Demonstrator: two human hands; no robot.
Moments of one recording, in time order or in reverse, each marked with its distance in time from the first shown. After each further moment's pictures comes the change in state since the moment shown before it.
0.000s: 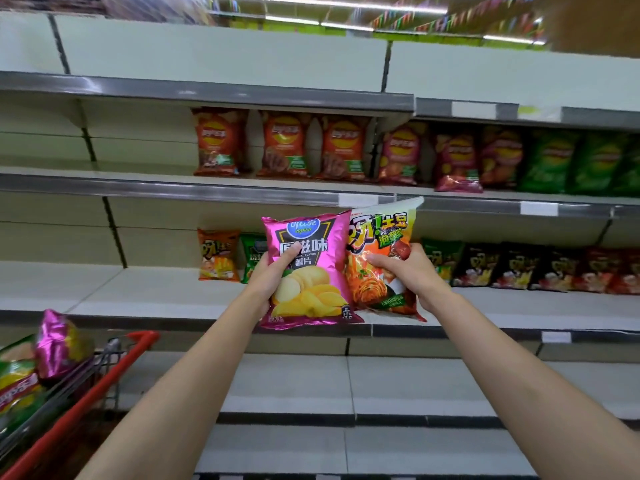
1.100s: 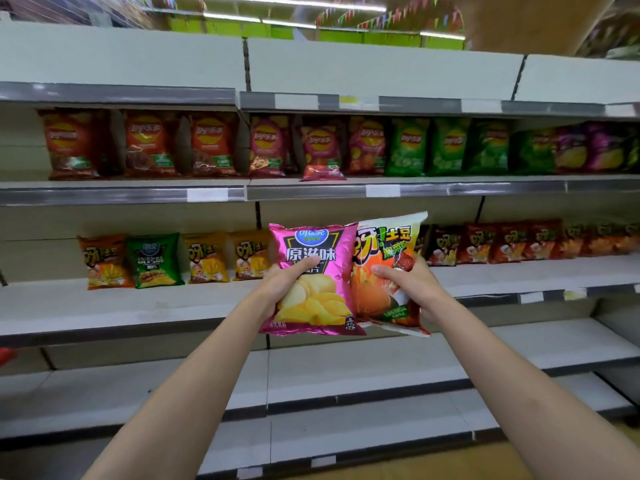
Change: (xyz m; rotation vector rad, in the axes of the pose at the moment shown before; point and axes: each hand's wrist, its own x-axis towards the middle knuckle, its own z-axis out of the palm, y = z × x) left_hand -0.061 -0.061 0.315 0.206 -0.230 -0.099; right_hand -0.027 0.122 -0.299 0.175 0.057 0.081
